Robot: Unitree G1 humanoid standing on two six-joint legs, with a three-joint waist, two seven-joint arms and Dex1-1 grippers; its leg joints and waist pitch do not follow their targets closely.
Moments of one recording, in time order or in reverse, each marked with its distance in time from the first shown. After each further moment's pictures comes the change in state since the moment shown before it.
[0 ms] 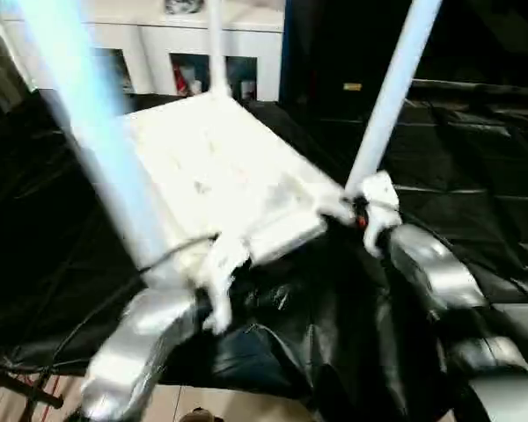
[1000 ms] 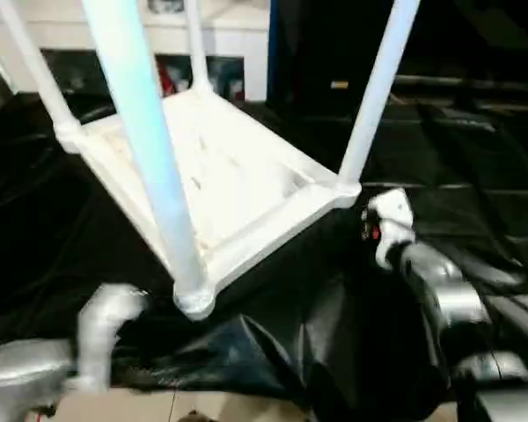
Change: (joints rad) left arm 0.299 0.424 0.302 0.078 -0.174 -0.096 -0.290; right arm 0.119 -0.027 -0.025 0.013 0.022 -0.155 0.095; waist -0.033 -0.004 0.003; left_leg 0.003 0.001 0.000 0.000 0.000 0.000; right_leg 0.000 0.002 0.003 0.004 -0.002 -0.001
